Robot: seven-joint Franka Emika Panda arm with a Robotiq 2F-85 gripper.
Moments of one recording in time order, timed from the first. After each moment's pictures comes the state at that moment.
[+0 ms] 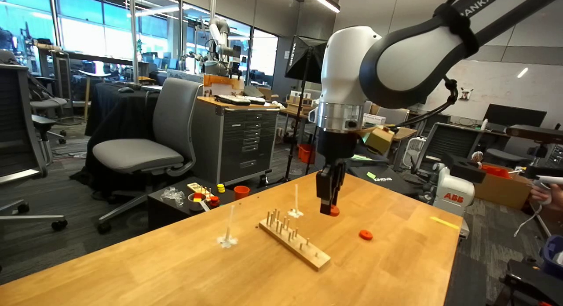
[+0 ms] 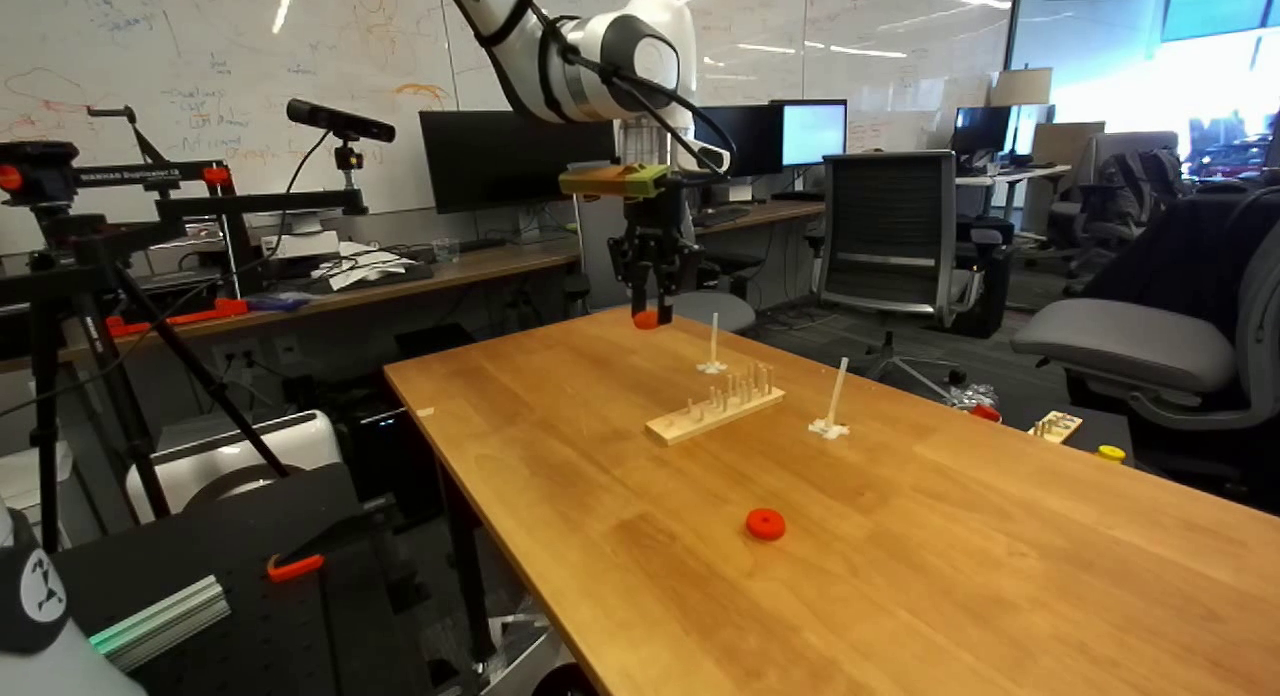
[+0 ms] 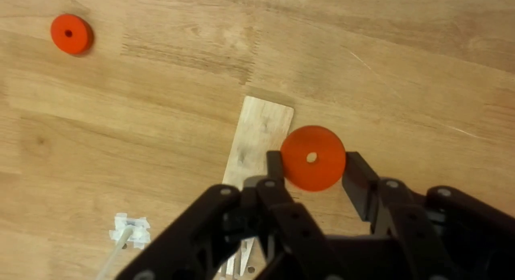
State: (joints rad) arm 0.19 0.40 0.14 -1.96 -0.07 2.26 0.10
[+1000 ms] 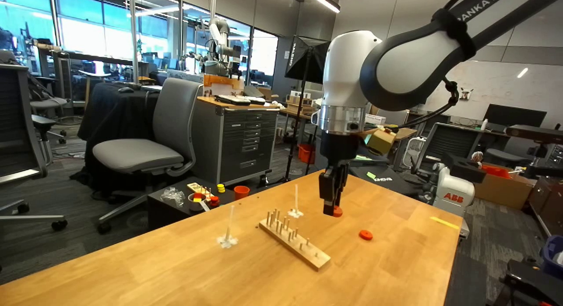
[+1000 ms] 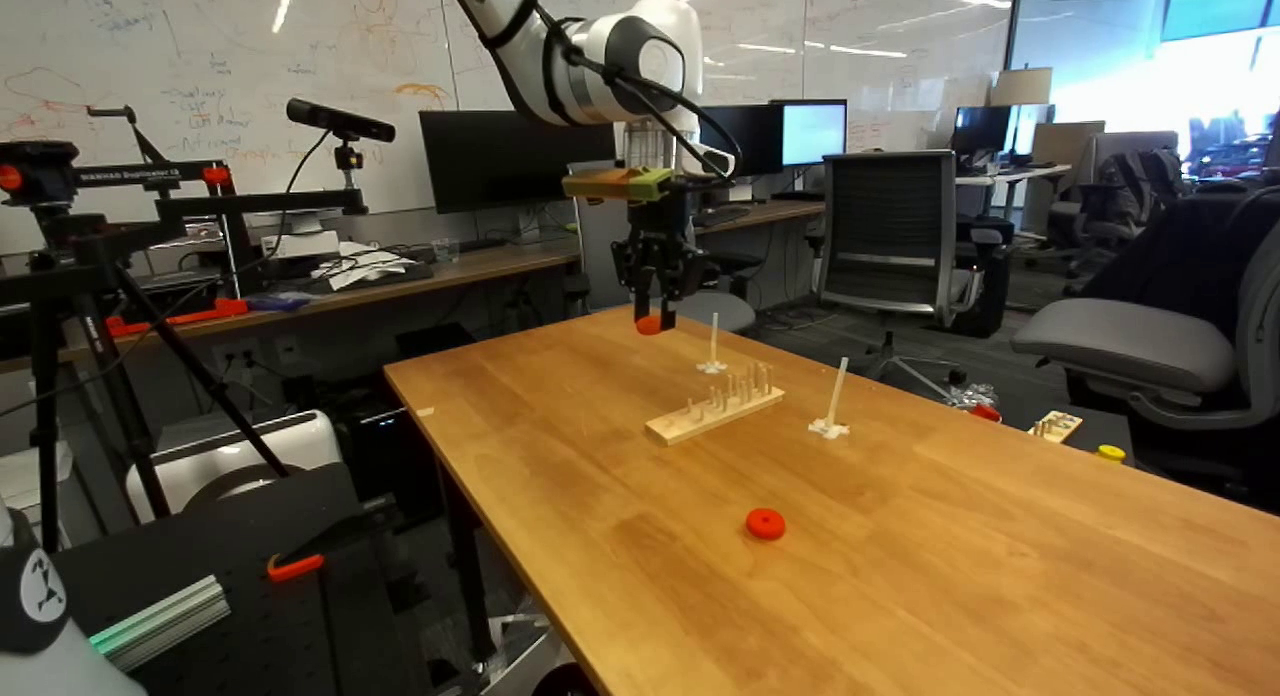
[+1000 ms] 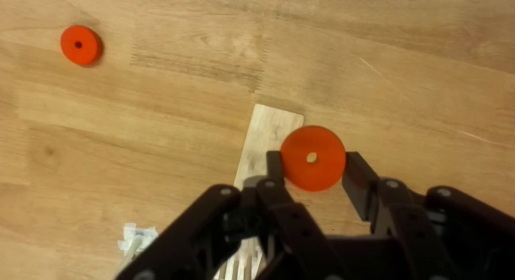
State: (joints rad) arm 0.18 0.40 0.14 -1.97 -0.07 2.26 0.09
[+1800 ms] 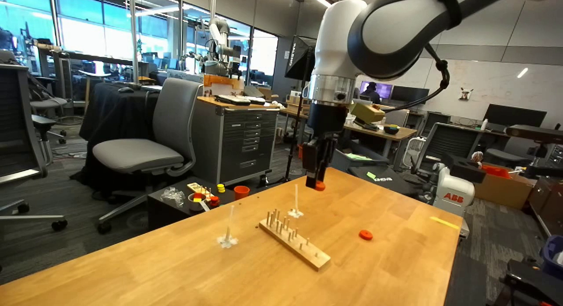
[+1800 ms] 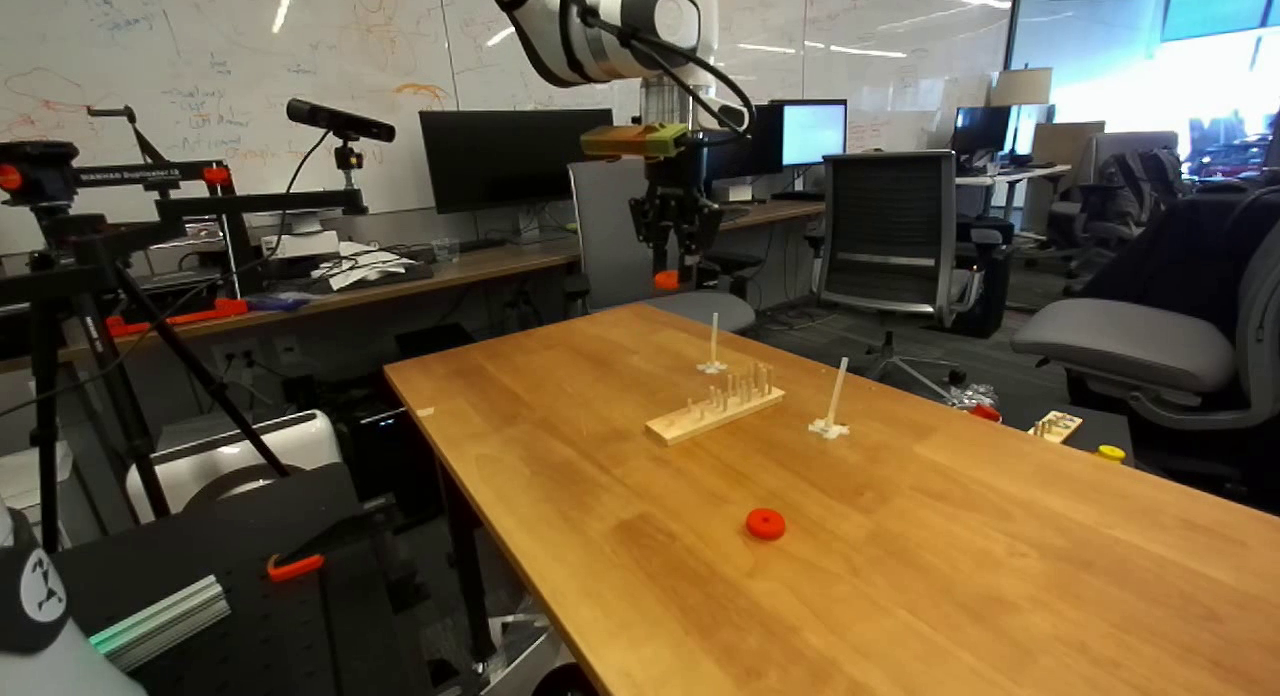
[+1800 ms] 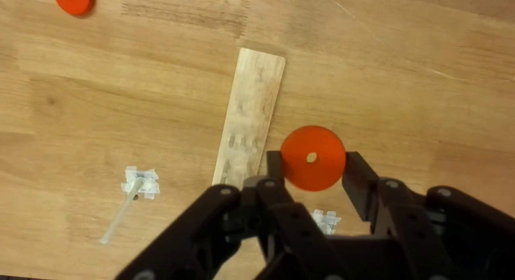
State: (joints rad) arm 0.18 0.40 0.14 -1.83 -0.03 2.20 0.10
